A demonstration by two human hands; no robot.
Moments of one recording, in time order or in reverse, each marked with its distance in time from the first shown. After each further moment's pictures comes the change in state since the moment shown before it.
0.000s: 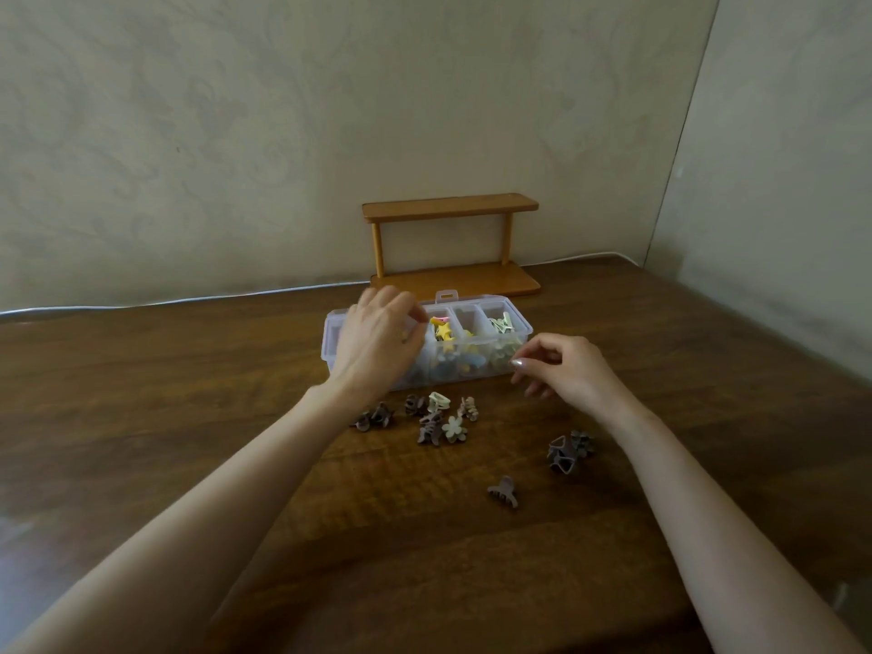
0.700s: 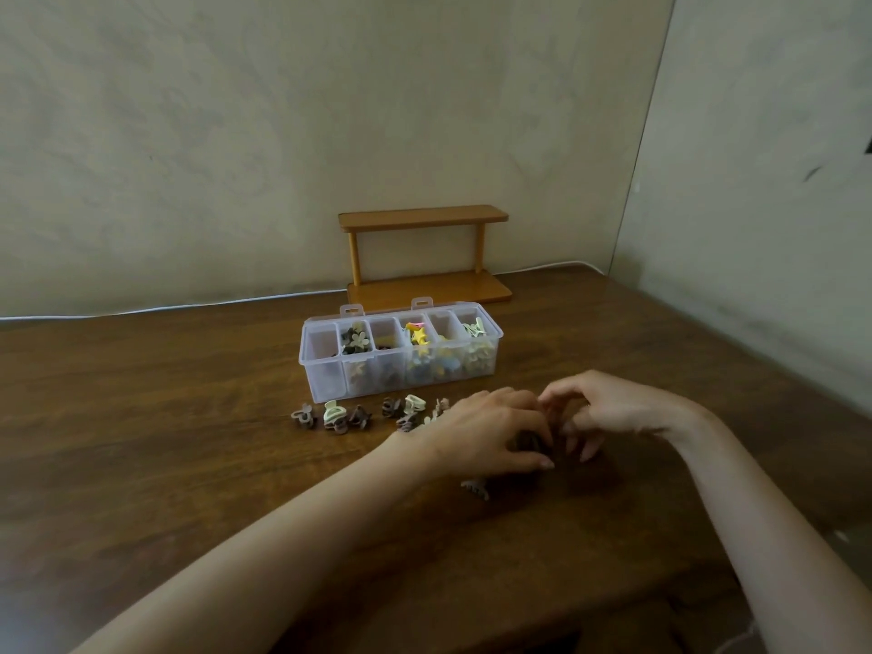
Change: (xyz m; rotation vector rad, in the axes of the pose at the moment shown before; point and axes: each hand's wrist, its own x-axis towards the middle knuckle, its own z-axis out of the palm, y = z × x) left_hand -0.032 0.096 0.040 -0.156 -0.676 0.519; right_hand -0.040 0.008 -0.054 -0.152 -0.483 0.248
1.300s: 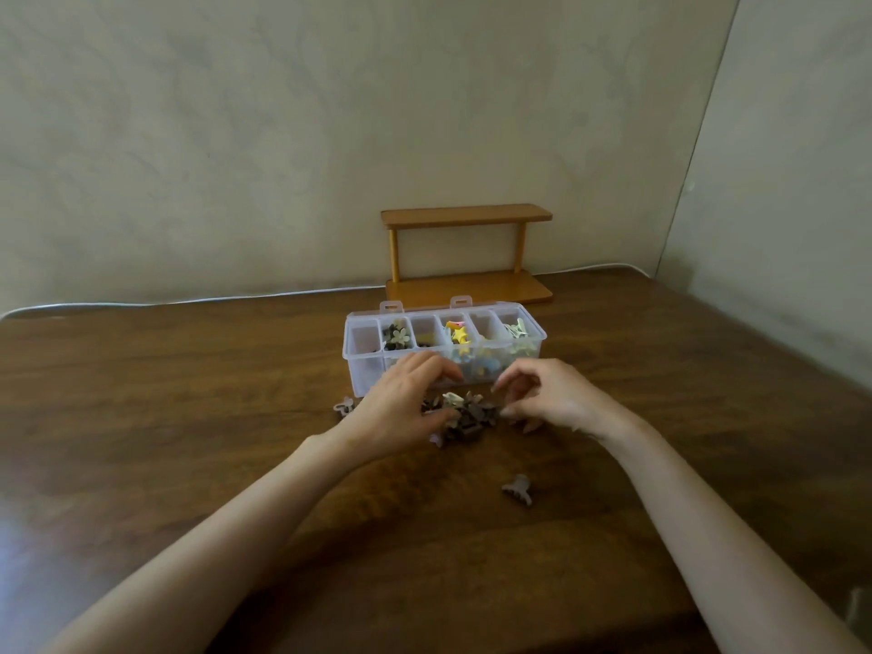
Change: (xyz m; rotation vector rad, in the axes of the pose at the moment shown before) left_hand -0.083 -0.068 -0.014 -0.122 0.398 -0.312; right_hand 0.053 -0.048 0.047 0.075 0.234 -0.222
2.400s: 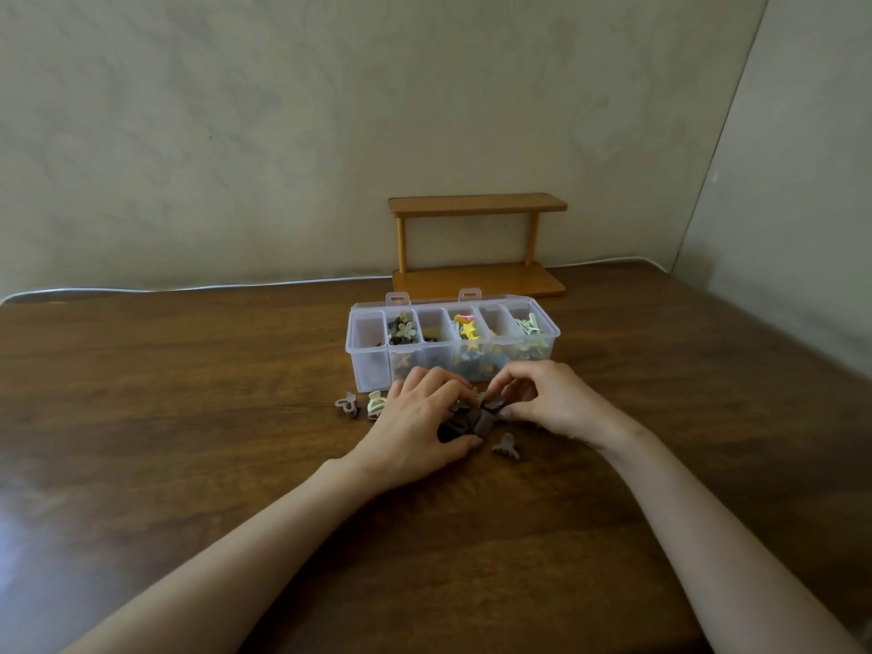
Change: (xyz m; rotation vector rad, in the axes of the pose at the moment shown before) left_hand -0.011 0.000 0.025 0.126 -0.031 -0.039; right_hand 0.013 0.006 0.011 -0.173 0.004 -0.101
